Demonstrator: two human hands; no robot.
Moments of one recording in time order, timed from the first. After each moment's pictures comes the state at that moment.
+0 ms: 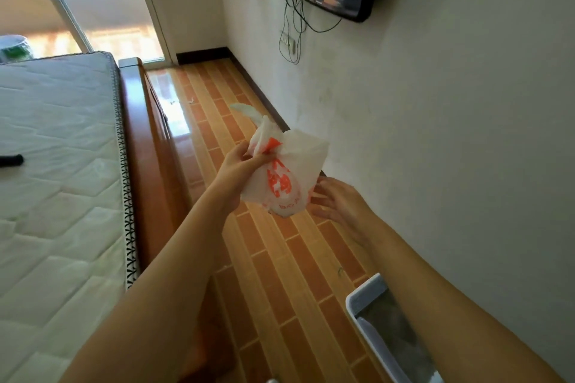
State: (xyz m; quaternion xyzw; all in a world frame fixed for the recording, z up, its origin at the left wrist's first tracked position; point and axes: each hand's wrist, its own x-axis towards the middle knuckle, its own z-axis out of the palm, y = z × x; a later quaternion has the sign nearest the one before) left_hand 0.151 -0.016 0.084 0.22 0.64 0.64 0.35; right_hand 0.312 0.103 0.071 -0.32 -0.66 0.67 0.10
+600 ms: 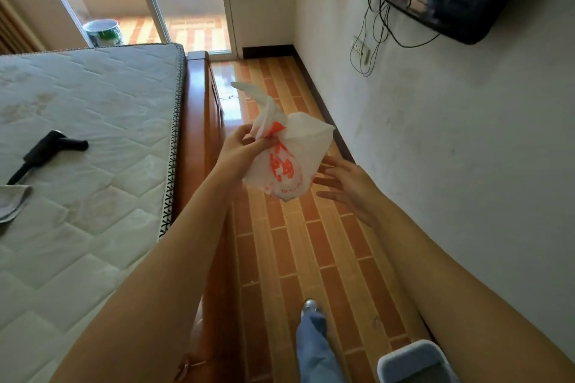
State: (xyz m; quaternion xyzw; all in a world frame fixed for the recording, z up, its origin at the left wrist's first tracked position) left_hand 0.000 0.009 0.094 0.13 0.67 0.70 0.22; right_hand 0.113 0.172 0.068 -0.24 -0.69 0.68 0.03
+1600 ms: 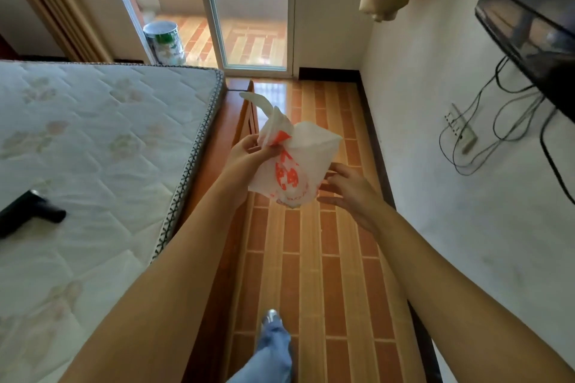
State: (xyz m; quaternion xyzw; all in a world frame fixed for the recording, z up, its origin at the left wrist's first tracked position) left_hand -0.442 0.171 0.070 0.03 0.67 0.72 0.17; right_hand -0.376 0.353 0.052 -0.16 -0.72 0.67 -0.07
